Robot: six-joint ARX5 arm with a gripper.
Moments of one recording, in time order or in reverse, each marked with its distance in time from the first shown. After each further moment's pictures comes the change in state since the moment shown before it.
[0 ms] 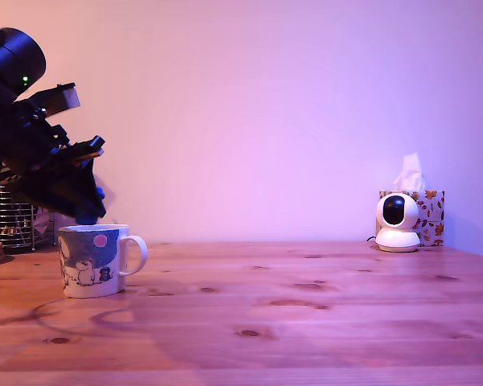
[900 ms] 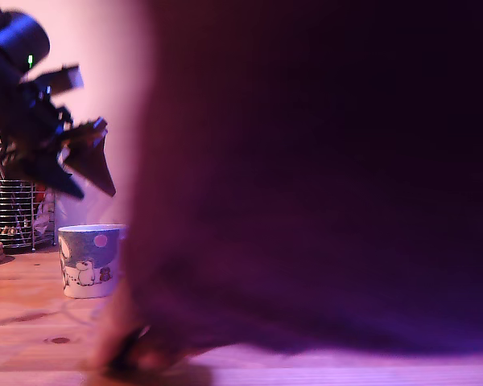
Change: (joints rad) arm 0.000 -0.019 0.093 -0.034 -0.011 0.023
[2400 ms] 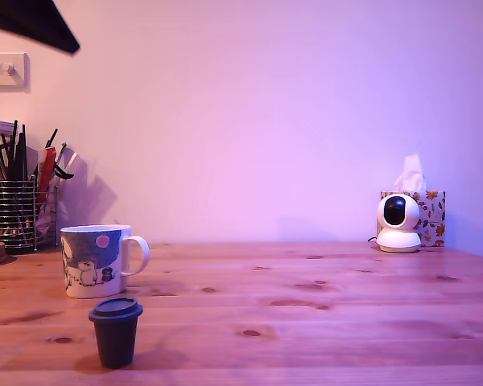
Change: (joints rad) arm -0.043 -0.517 -0.006 -0.433 0.233 0.193
